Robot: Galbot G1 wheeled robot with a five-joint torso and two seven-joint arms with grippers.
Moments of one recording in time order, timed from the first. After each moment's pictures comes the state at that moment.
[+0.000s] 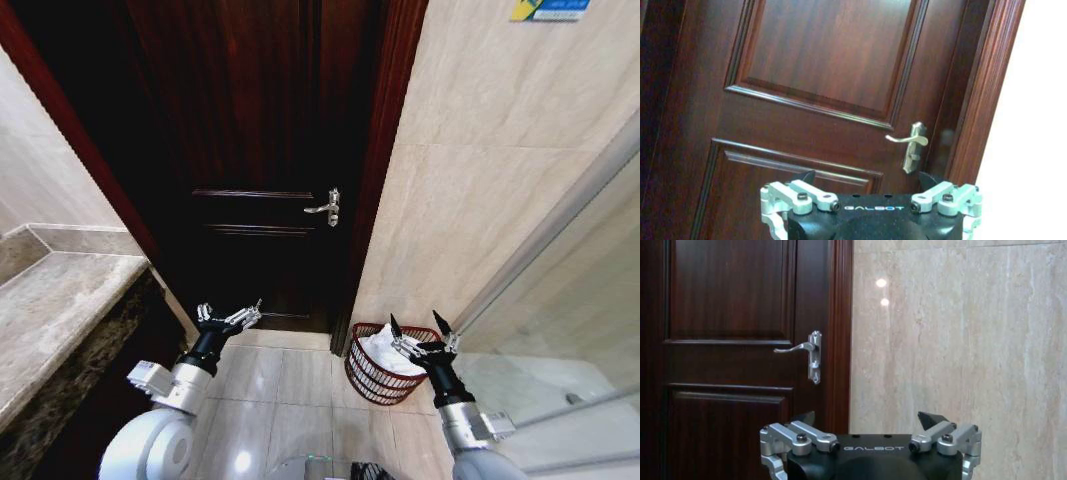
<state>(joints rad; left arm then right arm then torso) 1.73 -1.52 -0.72 -2.50 -0.41 0.26 0.22 -1.85 1.51 0.62 2.35 0.10 0.11 -0.16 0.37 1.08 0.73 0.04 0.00</state>
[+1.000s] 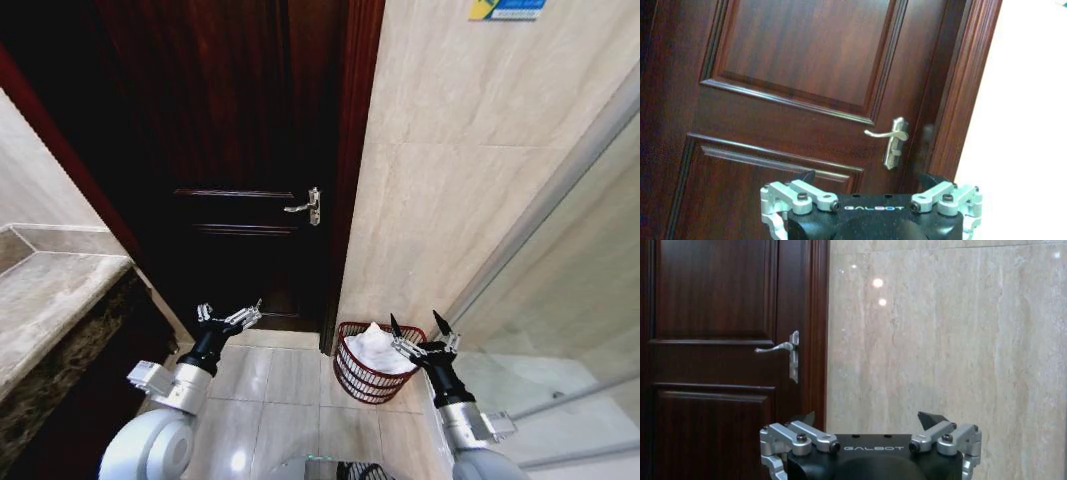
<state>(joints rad) 1.73 -1.52 -0.72 -2.50 -0.41 0.26 0.22 -1.85 1.51 0.62 2.35 0.10 0.11 -0.16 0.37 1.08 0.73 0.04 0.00</state>
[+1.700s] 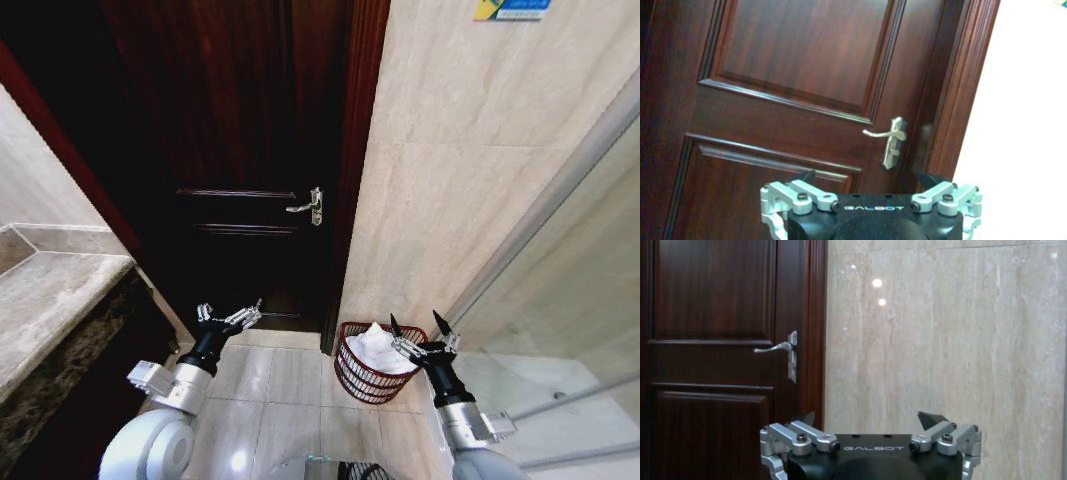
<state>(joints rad) 1.73 -1.52 -0.72 -2.50 -0.41 0.26 0.22 -1.85 1.51 0.62 2.35 0.10 0.11 -0.16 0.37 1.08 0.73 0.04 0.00</state>
